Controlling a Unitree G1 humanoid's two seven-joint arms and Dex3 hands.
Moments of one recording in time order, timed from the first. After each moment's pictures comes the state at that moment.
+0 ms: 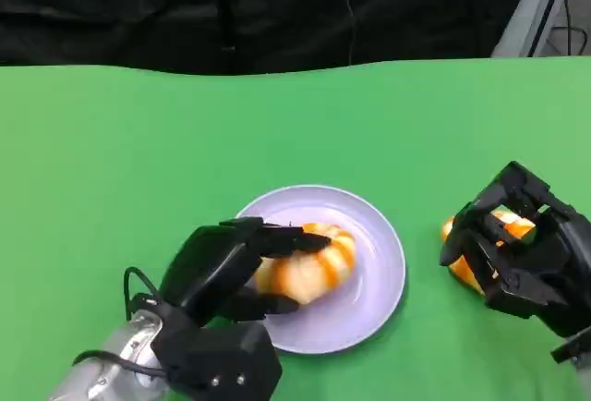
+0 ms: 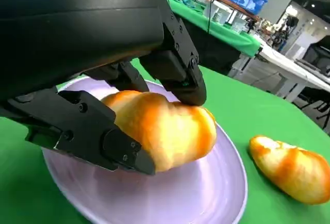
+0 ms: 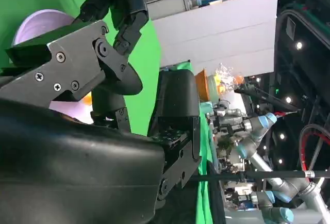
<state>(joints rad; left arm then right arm) -0.41 0.18 -0.40 0.75 0.62 -0.67 0.33 -0.11 0.00 -0.14 0.26 0.46 -0.22 0.66</state>
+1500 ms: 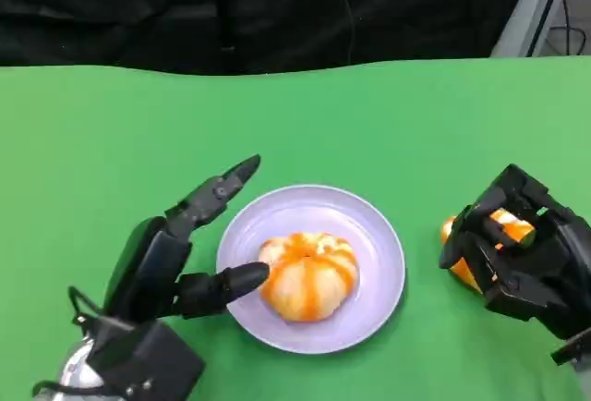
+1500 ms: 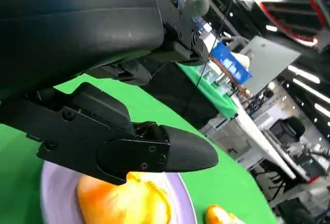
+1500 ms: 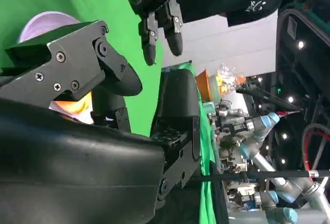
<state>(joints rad) -0.30 0.19 -0.19 0.71 0.35 -0.92 0.27 -0.11 0.00 -0.14 0.27 0.46 -0.22 0.67</state>
